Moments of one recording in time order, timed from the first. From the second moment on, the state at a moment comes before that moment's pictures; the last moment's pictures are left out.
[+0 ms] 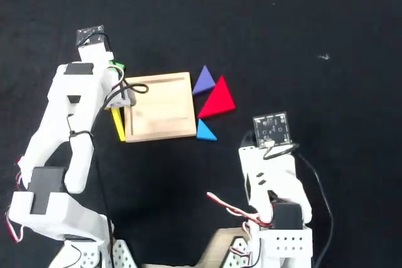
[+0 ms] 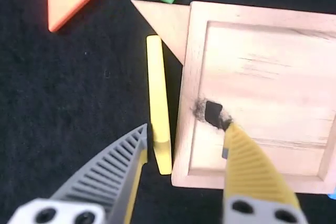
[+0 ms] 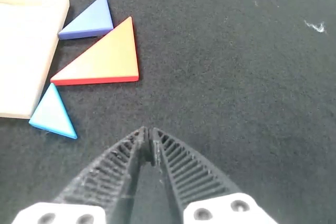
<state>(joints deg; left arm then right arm) -4.4 5.1 16.4 62.5 10.9 0.2 -103.5 96.7 52.2 13.1</state>
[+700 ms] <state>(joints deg) -4.6 5.1 19.7 57.9 10.9 0.2 -103.5 96.7 52.2 13.1</state>
